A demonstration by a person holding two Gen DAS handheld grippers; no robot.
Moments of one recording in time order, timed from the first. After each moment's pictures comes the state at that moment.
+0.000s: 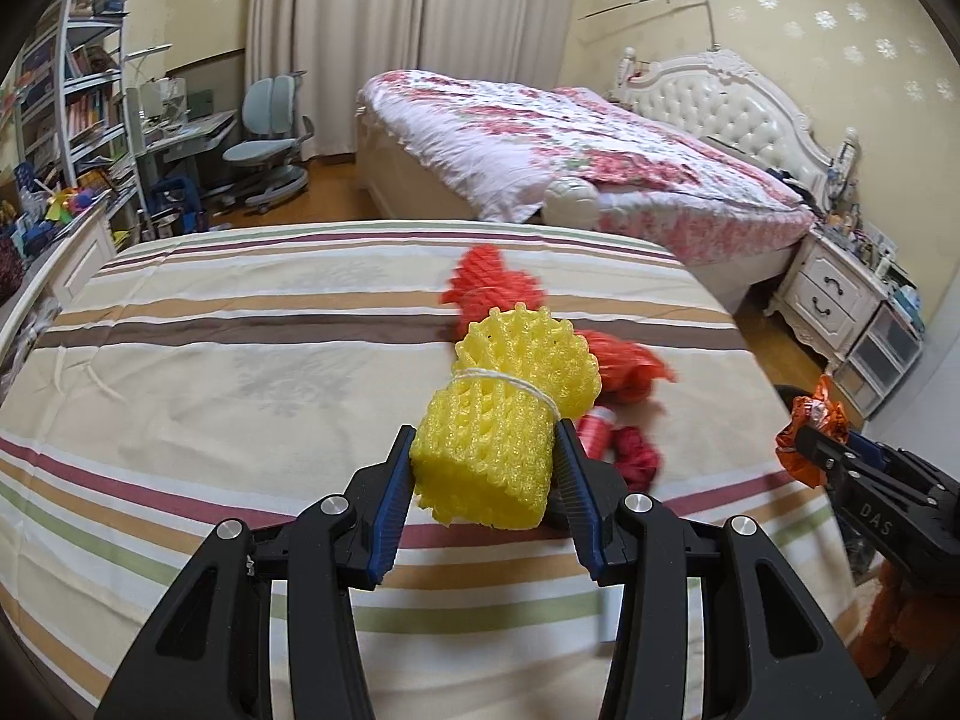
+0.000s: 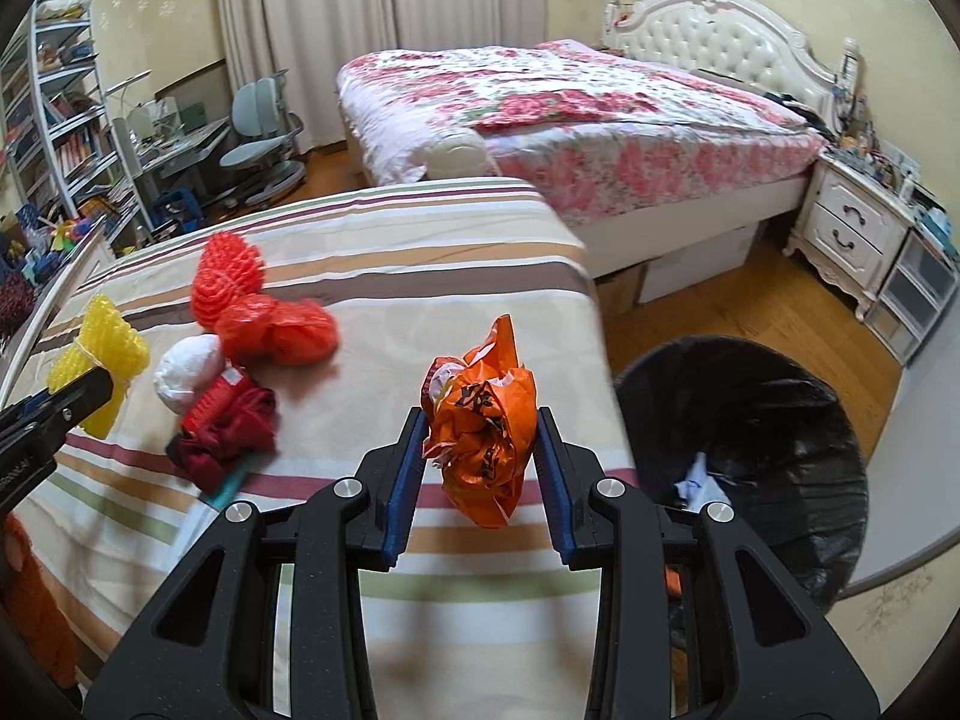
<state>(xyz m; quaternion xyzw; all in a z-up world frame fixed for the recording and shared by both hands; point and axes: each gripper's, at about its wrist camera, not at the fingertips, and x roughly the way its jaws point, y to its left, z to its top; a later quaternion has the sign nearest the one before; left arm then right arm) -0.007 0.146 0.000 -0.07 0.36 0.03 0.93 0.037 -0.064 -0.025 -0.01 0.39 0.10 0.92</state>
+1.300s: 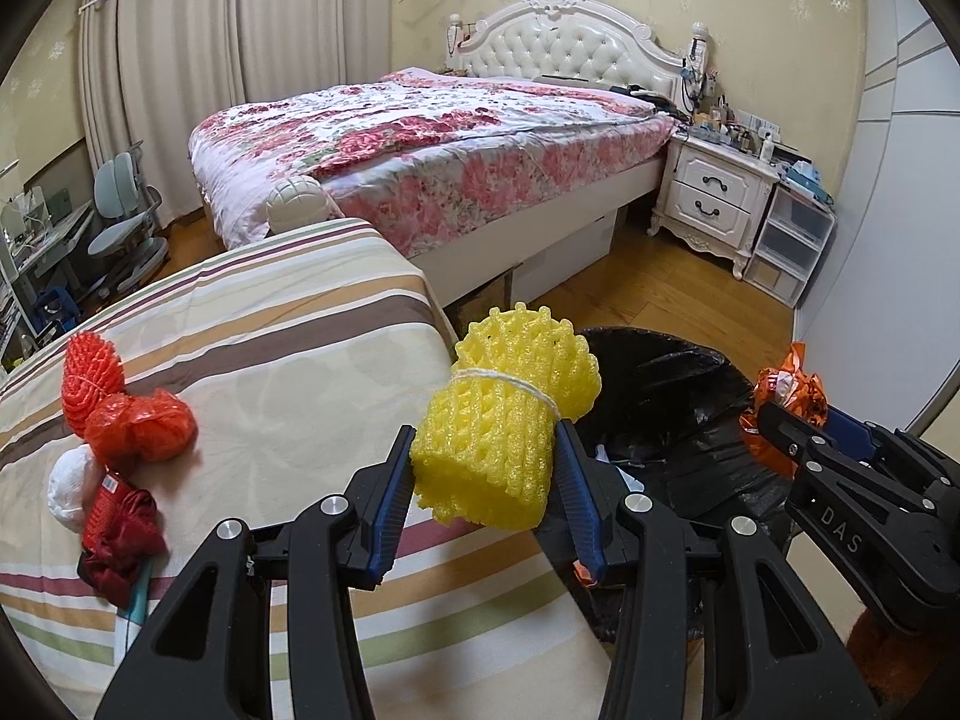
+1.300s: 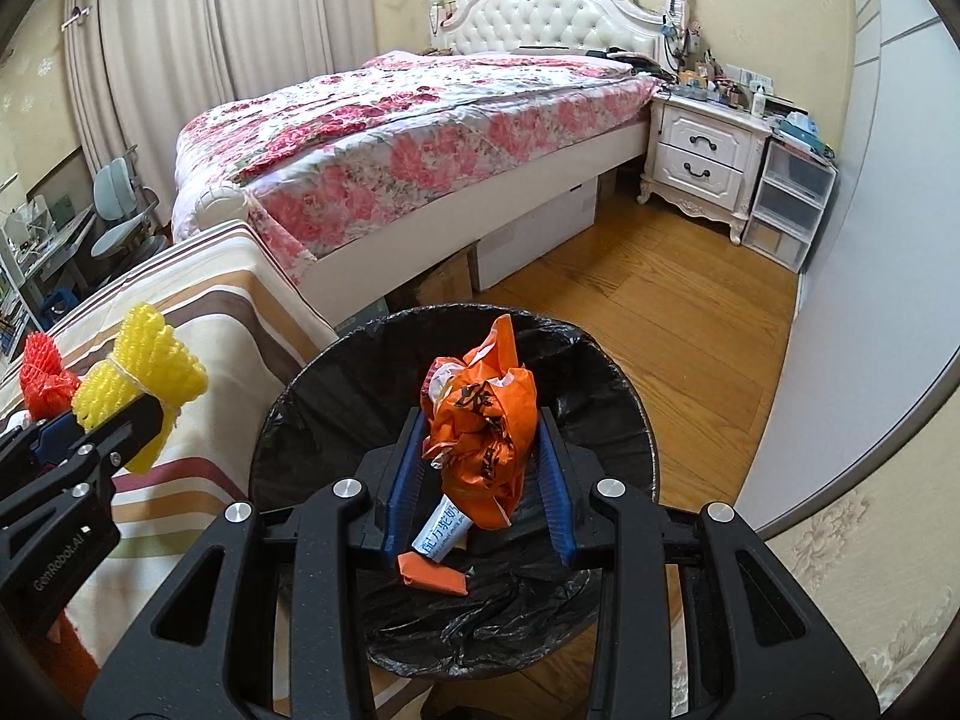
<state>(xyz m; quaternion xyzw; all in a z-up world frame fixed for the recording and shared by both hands) 0.059 -0.084 -0.031 0.04 0.37 -0.10 0.92 0.049 -0.241 -0.053 0.06 0.38 -0.05 0.92</state>
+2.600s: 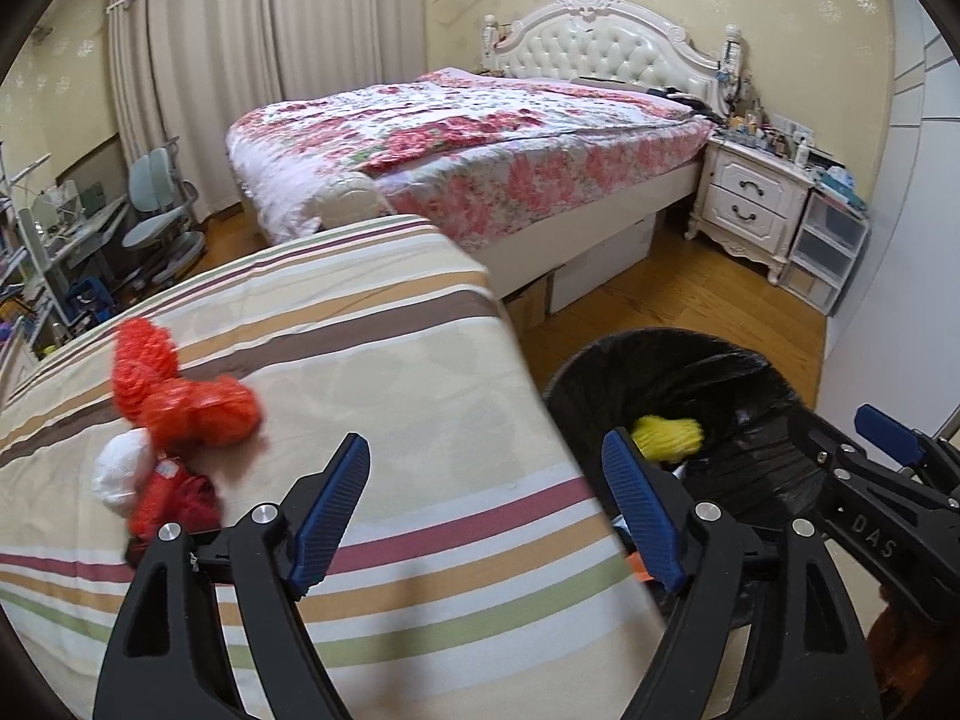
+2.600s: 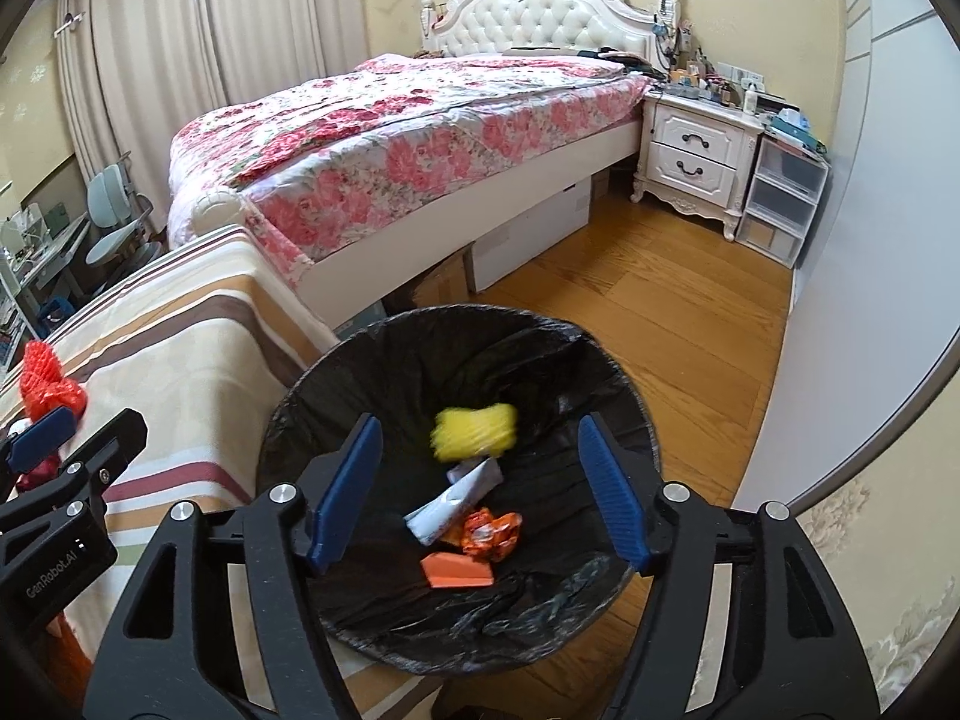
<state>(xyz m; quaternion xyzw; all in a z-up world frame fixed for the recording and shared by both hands) 0.045 -0.052 -0.024 0.04 0.37 -0.05 0.93 0.038 -0.230 -0.049 0.07 0.38 -0.05 0.92</state>
